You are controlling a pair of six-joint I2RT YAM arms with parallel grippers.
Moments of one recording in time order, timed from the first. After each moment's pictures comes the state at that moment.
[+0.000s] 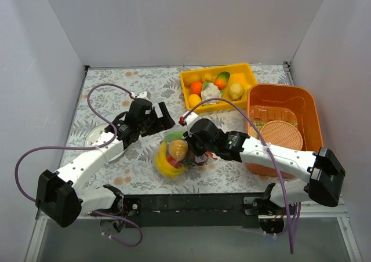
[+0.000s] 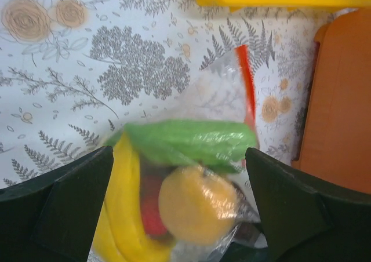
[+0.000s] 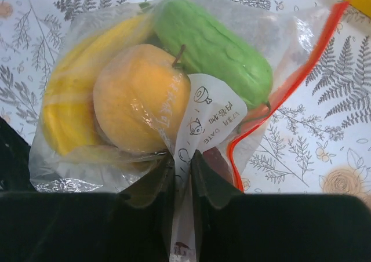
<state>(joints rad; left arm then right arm) -0.57 1.17 0.90 -0.42 -0.06 -0.76 1.07 1.35 0.99 -0.37 0.16 0.24</state>
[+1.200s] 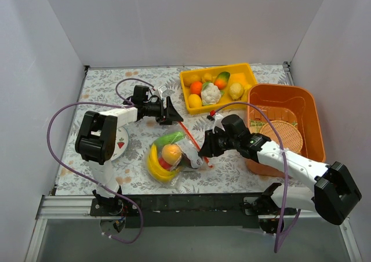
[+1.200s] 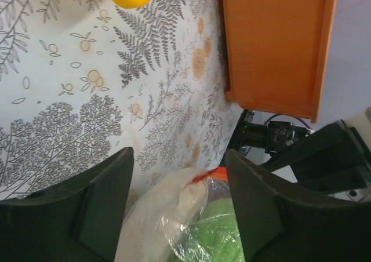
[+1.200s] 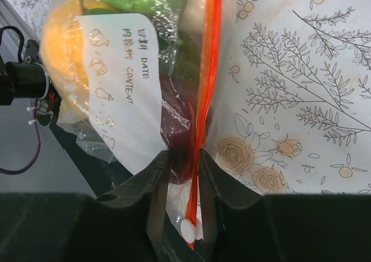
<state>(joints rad) -0.27 1.87 1.09 -0.02 0.97 -0.53 0.75 1.17 0.69 -0.21 -0.39 0.46</state>
